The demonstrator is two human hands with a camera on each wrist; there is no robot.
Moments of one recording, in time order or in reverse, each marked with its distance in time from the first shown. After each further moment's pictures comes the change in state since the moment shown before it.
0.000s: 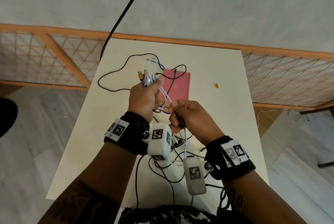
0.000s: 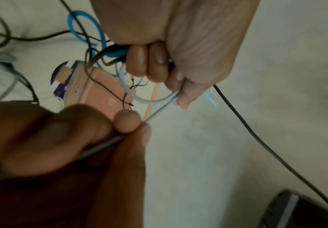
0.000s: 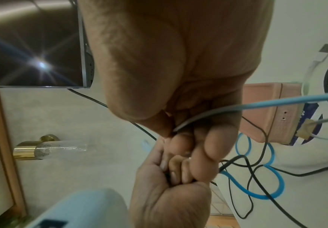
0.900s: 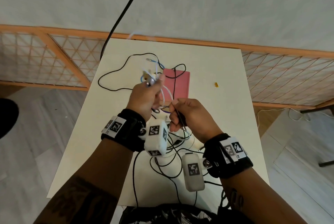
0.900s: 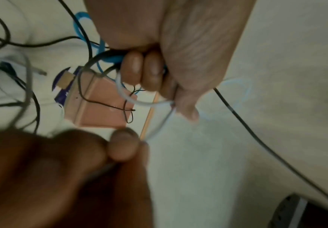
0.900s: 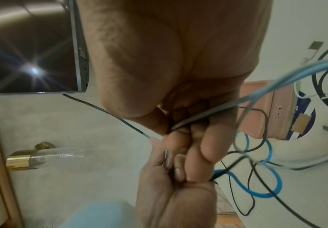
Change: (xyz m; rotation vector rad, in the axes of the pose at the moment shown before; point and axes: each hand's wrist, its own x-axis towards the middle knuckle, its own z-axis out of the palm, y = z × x) left_hand -0.002 0.002 -0.004 0.040 -0.135 -0.017; right_hand -0.001 0.000 0.000 0.072 -0.001 0.017
